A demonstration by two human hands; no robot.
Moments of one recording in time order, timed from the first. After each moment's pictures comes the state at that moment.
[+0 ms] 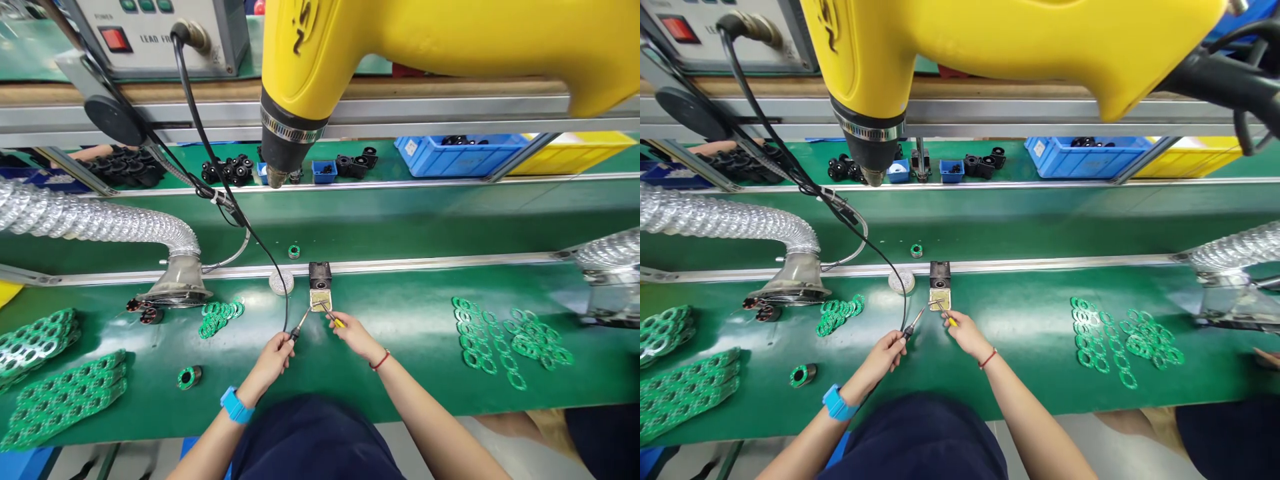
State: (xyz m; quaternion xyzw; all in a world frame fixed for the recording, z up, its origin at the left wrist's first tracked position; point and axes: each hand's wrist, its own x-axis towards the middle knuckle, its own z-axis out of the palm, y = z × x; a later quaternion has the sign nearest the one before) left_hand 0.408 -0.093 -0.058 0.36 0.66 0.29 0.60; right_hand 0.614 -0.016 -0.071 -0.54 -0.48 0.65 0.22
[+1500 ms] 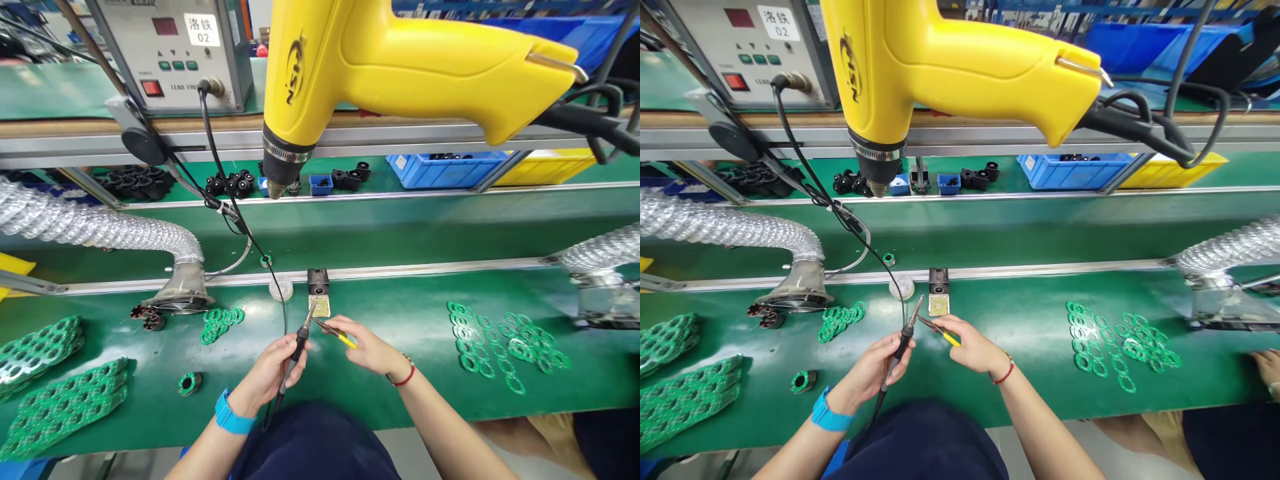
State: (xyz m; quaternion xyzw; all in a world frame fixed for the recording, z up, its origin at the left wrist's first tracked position) left_hand 0.421 -0.096 0.016 0.26 0.39 0.41 0.78; right_hand 0.641 -0.030 0.006 -0.28 -0.77 0.52 0.23
